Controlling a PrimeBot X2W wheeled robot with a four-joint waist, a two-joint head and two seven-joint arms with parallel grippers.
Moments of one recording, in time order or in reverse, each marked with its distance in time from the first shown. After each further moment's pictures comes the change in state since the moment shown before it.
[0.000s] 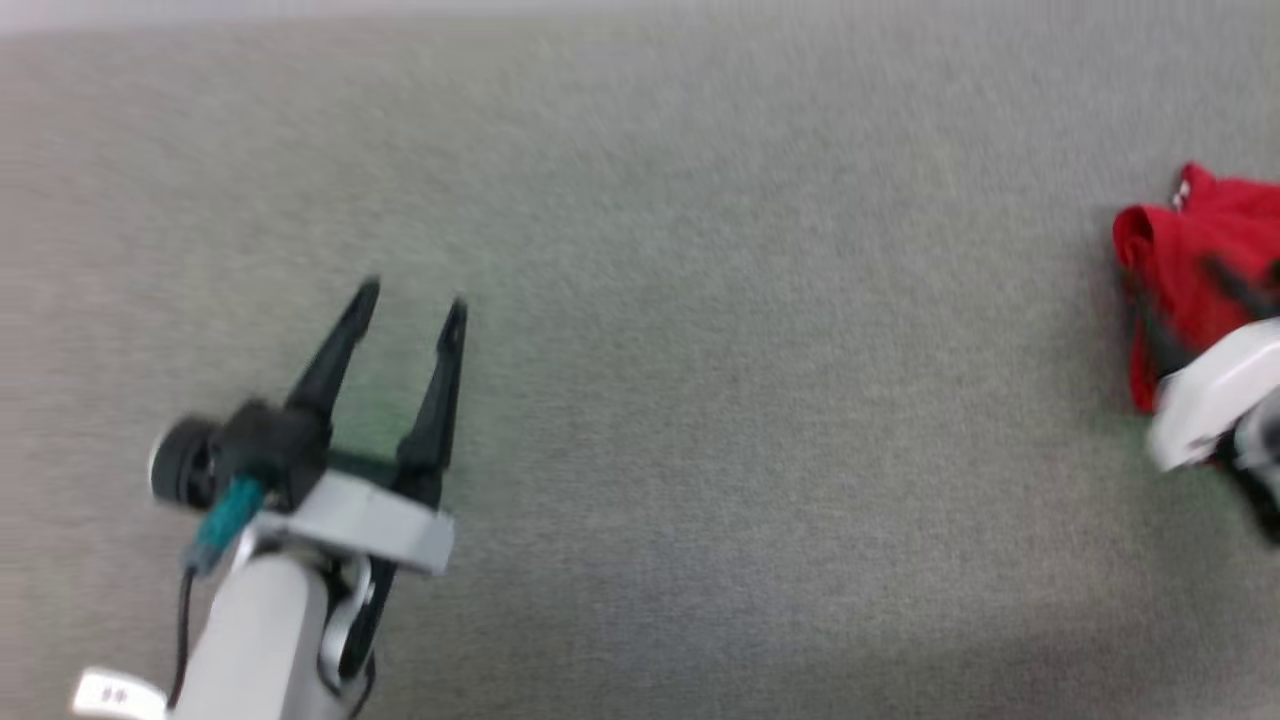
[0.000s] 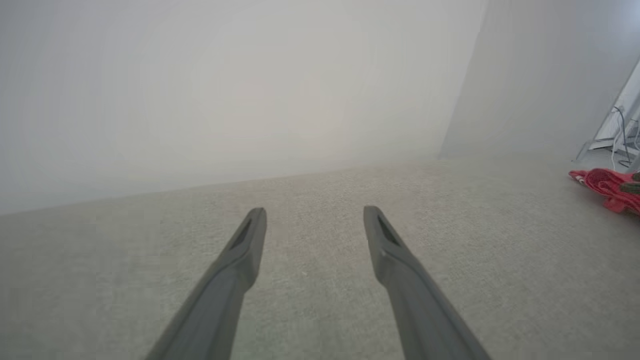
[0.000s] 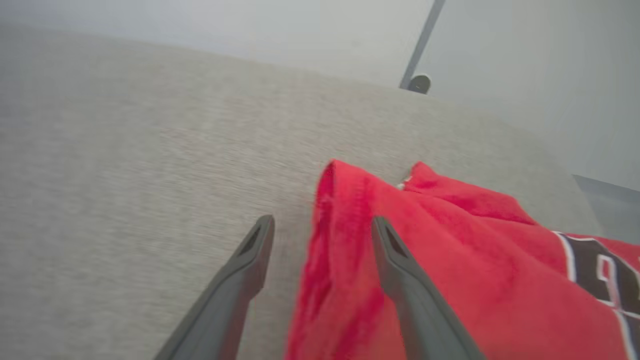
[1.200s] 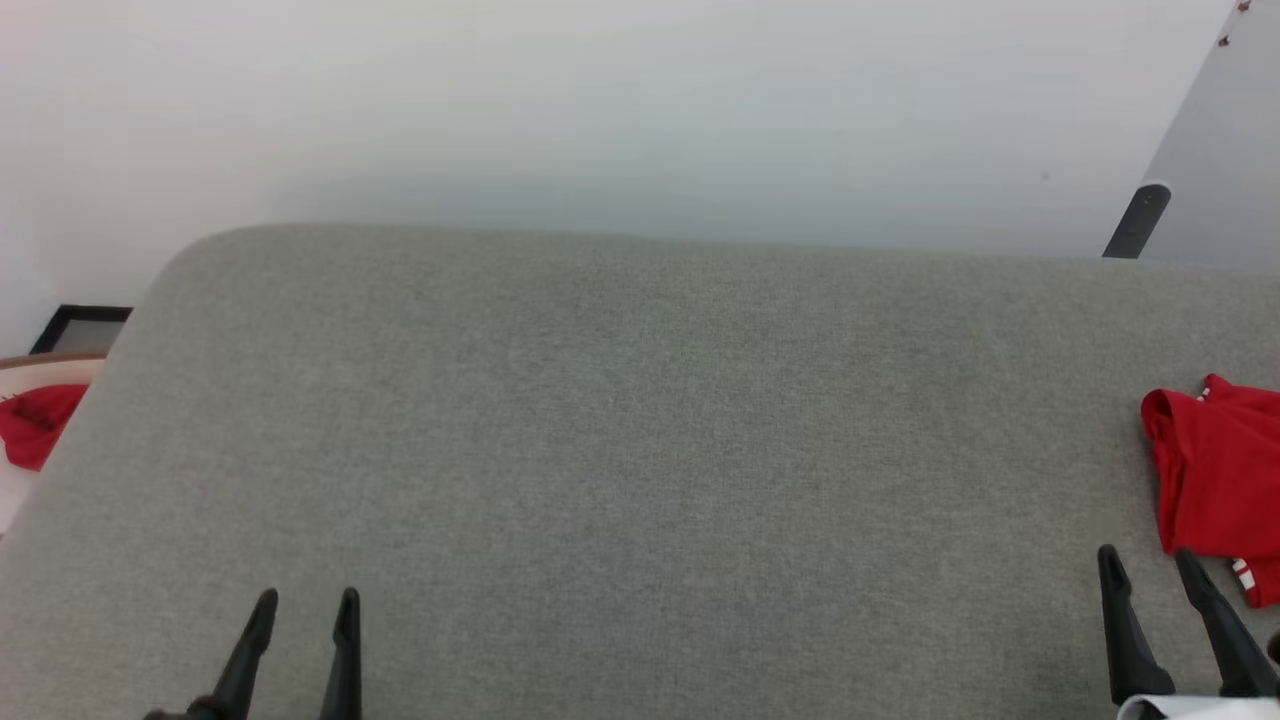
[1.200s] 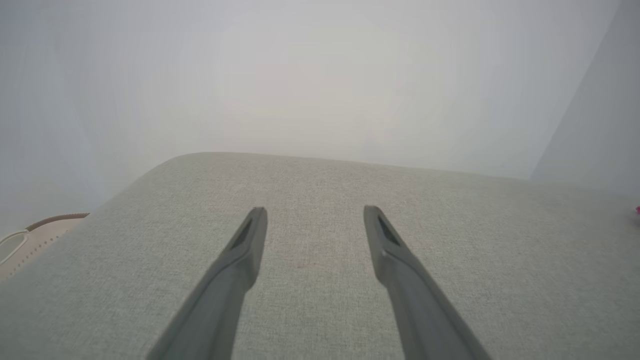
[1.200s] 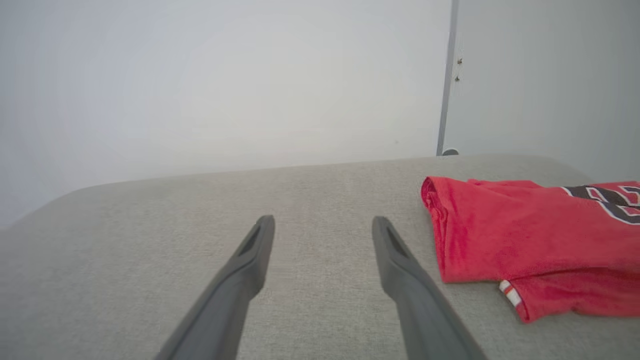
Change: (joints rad) left arm 0.563 -0.091 0.247 -0.170 -0.011 -0.015 0.000; right arm 0.828 0.343 -0.480 -0.695 -0.188 0.000 -0.064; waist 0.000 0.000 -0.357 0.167
